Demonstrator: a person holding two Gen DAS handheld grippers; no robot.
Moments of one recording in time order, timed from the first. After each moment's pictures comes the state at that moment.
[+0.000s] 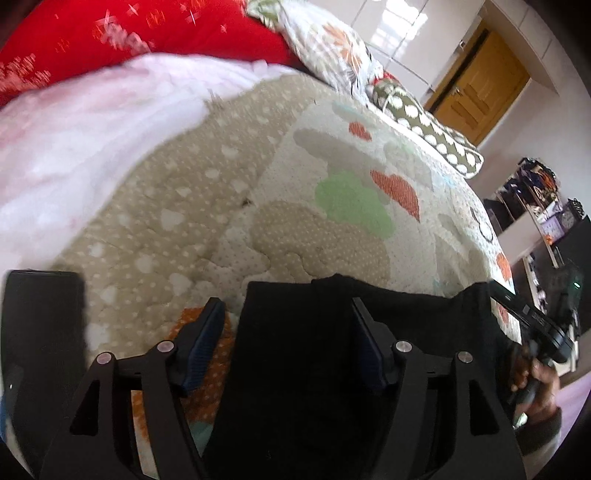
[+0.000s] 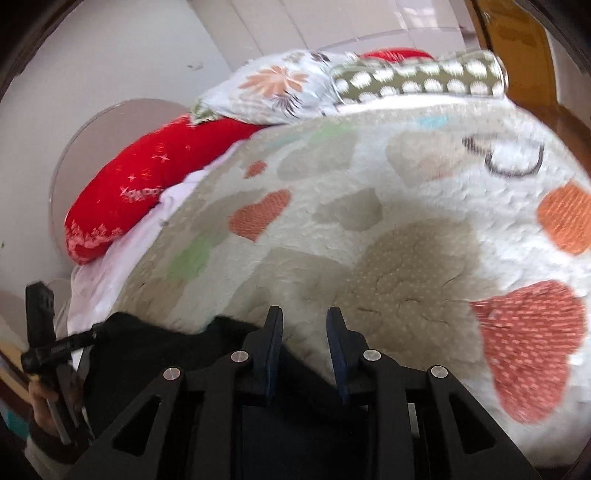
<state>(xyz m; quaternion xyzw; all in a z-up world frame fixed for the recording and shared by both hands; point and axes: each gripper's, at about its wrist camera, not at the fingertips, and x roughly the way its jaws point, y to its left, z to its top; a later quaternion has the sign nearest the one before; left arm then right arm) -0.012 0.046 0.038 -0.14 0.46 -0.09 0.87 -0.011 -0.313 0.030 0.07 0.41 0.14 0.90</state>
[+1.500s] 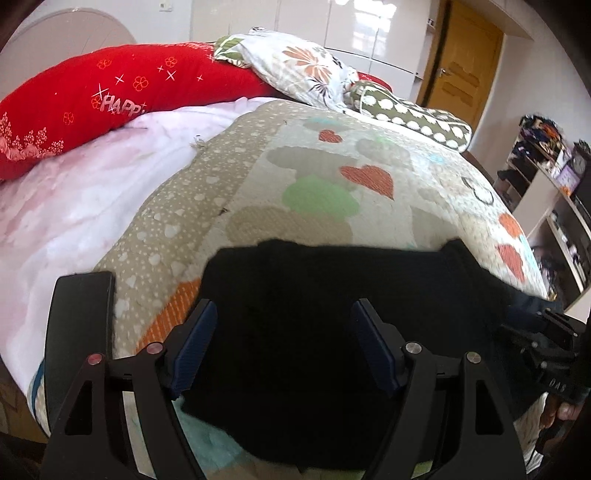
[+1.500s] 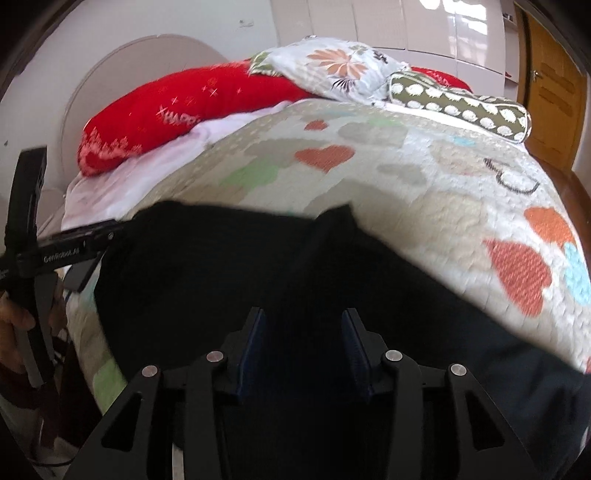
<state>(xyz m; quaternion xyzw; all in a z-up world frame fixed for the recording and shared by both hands) -0.069 -0.008 0.061 -0.03 0.42 -0.07 0.91 -0.110 -0.240 0.016 -0.04 0.45 0.15 0.88</state>
